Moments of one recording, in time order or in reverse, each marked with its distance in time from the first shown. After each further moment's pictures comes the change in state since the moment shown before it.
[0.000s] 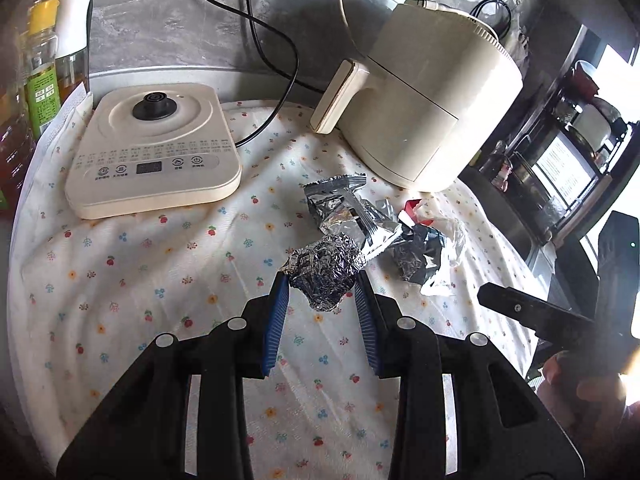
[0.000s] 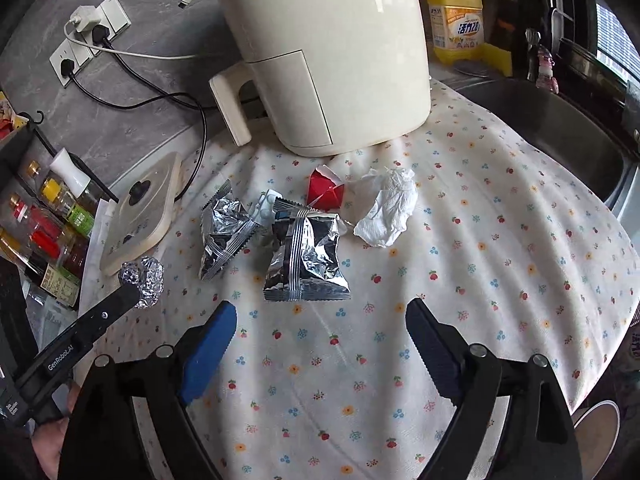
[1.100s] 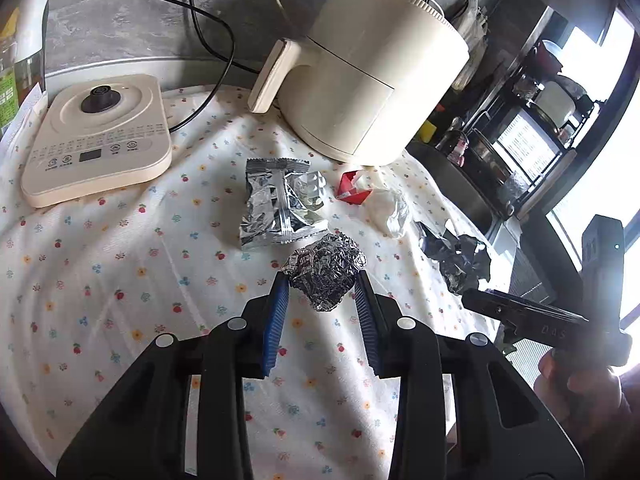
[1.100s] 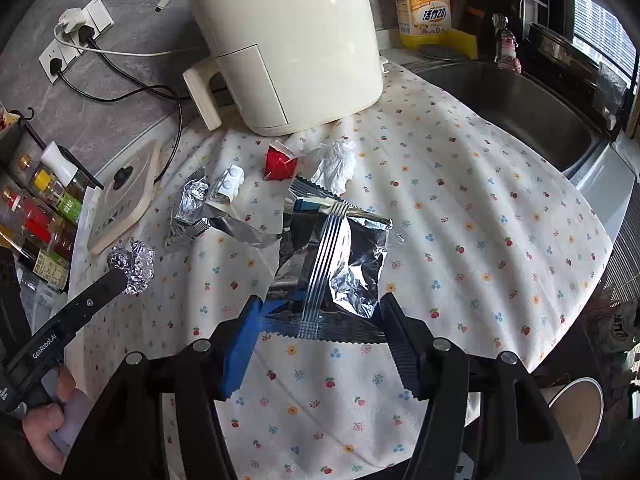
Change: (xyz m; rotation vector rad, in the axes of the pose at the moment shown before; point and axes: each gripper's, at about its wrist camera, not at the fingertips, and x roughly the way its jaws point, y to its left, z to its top) left arm 0.004 -0.048 -0.016 0.069 0.060 -0.145; right arm -0.050 -0.046 -0.035 0.071 0.017 -0.054
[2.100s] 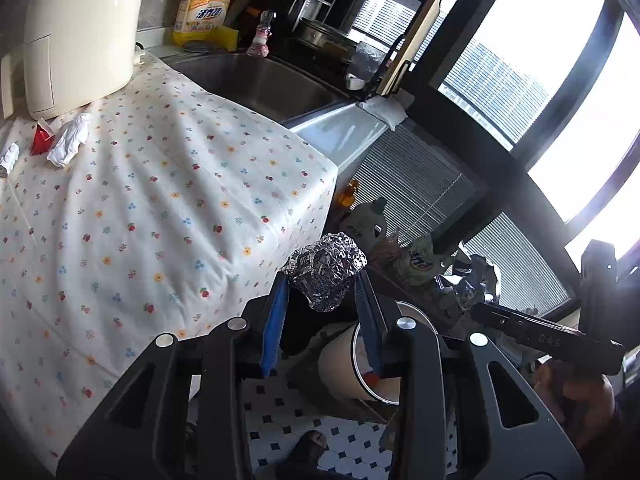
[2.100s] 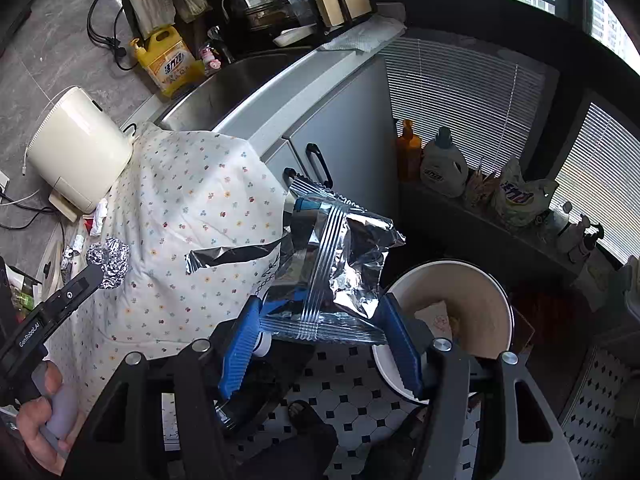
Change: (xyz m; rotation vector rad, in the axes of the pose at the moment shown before) left arm 0.076 -0.308 -0.123 0.308 0.202 -0.213; right arm -0.160 -0.329 -0.175 0.462 -0.070 -0.213
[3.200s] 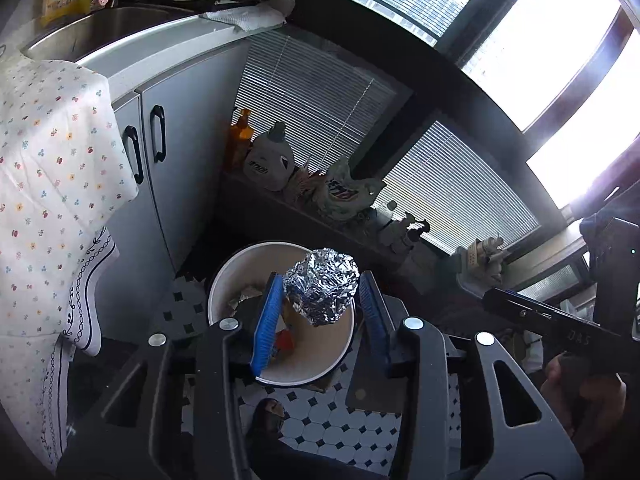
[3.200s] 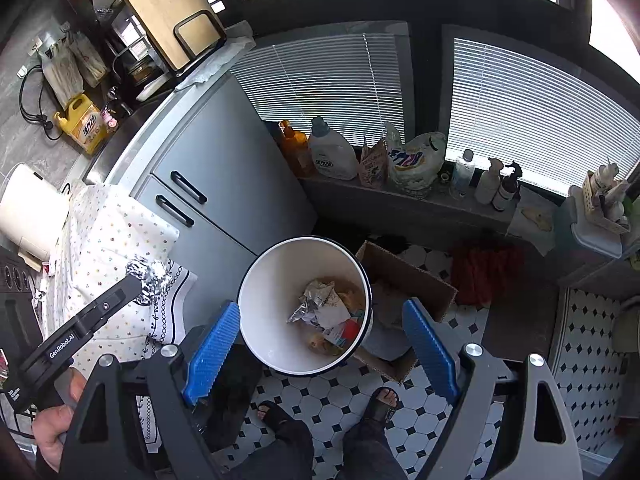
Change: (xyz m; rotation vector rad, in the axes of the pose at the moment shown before) left arm 0.113 -0.192 -0.066 0.147 0.200 -0.157; right arm -0.069 -0.200 -0.049 0.205 -0.035 -0.111
